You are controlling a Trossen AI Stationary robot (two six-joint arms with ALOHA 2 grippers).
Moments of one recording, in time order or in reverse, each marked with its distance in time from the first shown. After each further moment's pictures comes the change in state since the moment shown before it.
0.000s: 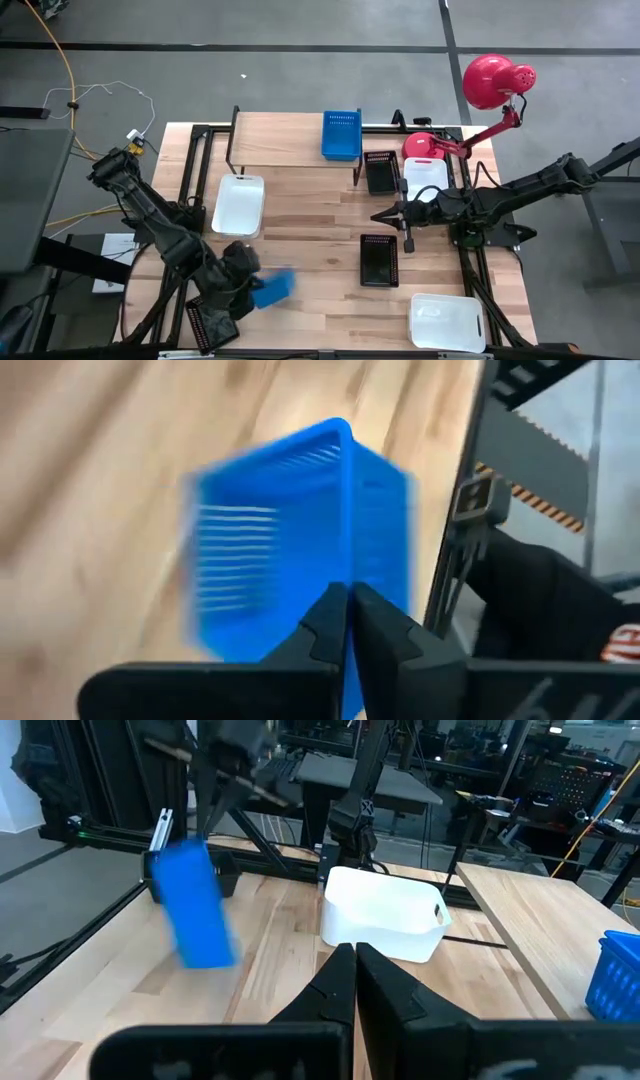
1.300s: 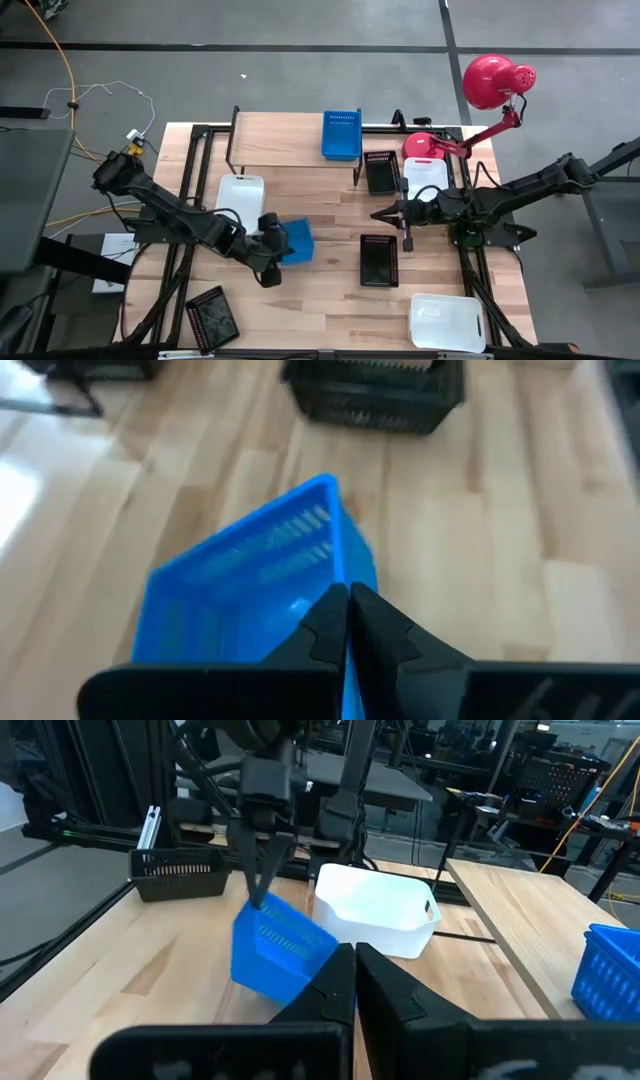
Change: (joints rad) left arm 0.280 0.048 -0.203 0.378 -0.055 0.610; right arm 0.000 0.000 0.000 -0.005 0.027 0.003
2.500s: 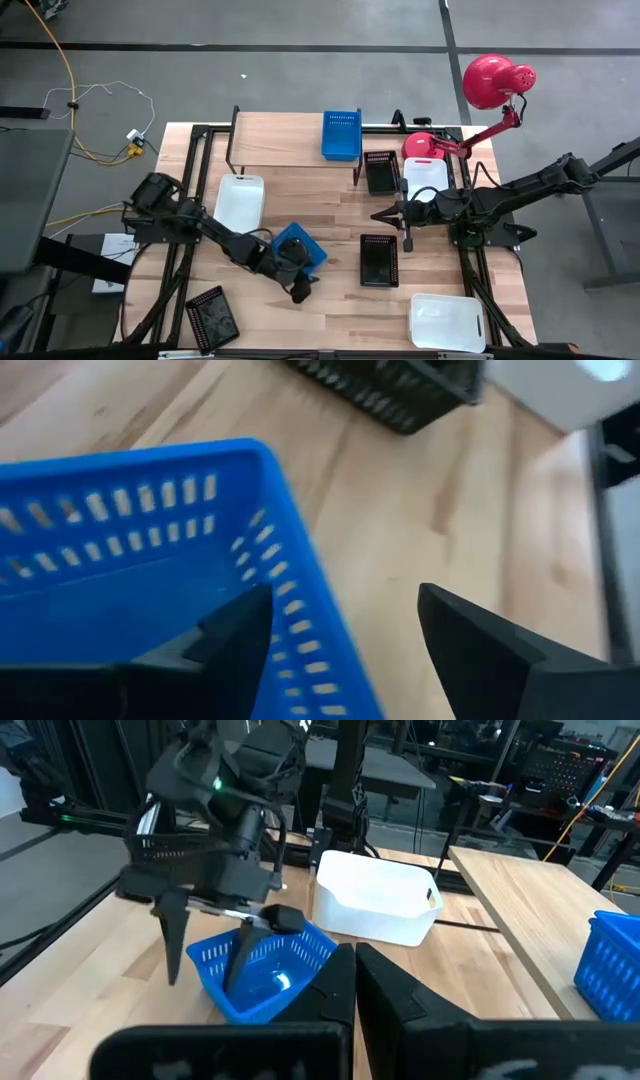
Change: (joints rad) left arm 0.019 0.389 0.002 0.456 0.079 -0.365; right arm 0.000 0.000 0.000 -0.034 0.000 0.001
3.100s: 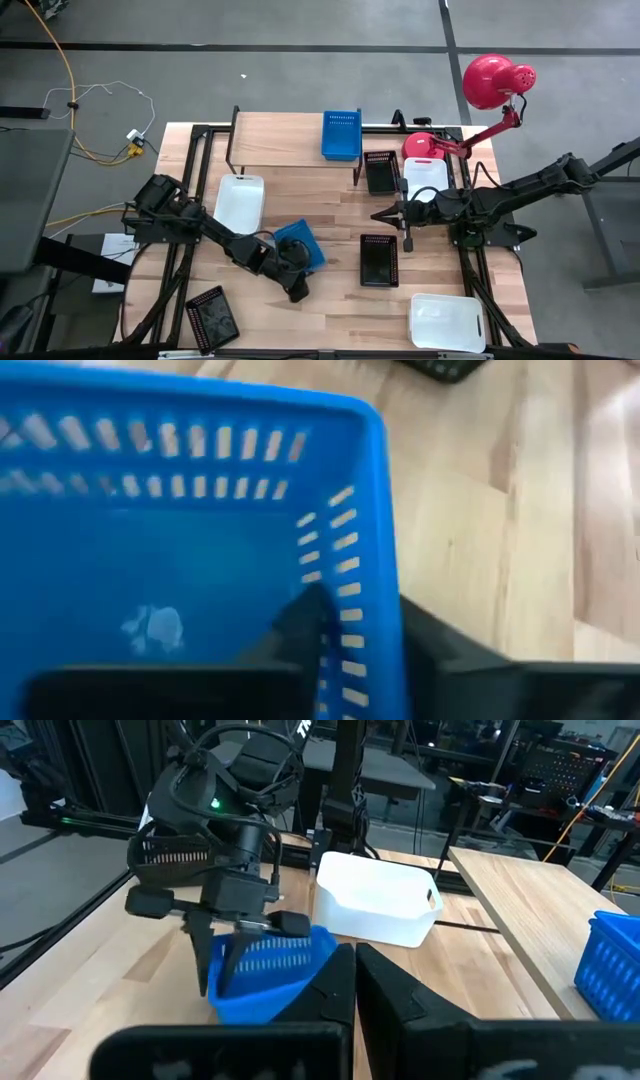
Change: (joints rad) left arm 0.000 0.022 0.000 -0.064 0.003 0.090; right arm 0.000 0.000 0.000 0.004 0.000 0.004
